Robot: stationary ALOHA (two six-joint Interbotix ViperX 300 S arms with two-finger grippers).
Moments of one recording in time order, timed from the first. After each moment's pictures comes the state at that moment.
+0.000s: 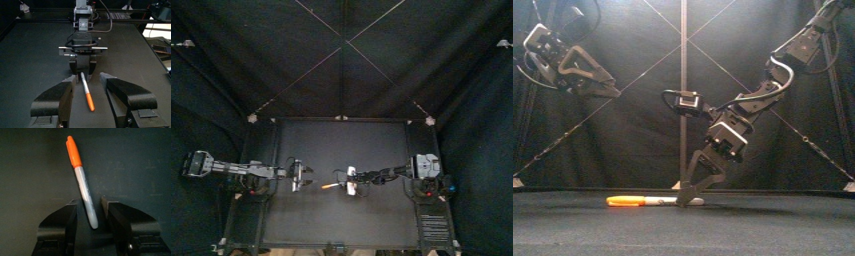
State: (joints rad) left arm 0.00 -0.58 1.16 0.00 -0.31 0.01; right arm -0.05 0.29 0.59 -0.03 -0.07 0.01
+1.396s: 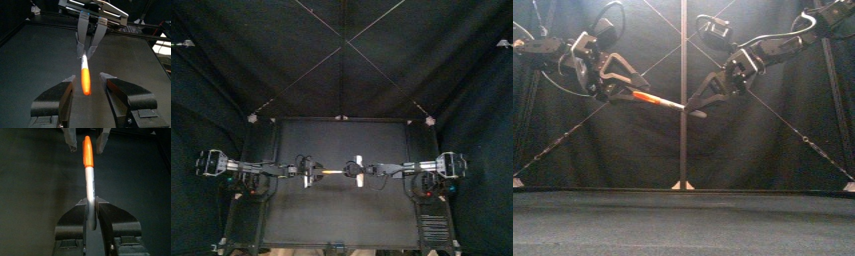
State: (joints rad) left arm 0.06 -0.35 1.03 -0.10 -0.45 0.00; right arm -0.11 -0.12 0.68 -0.19 -0.11 0.00
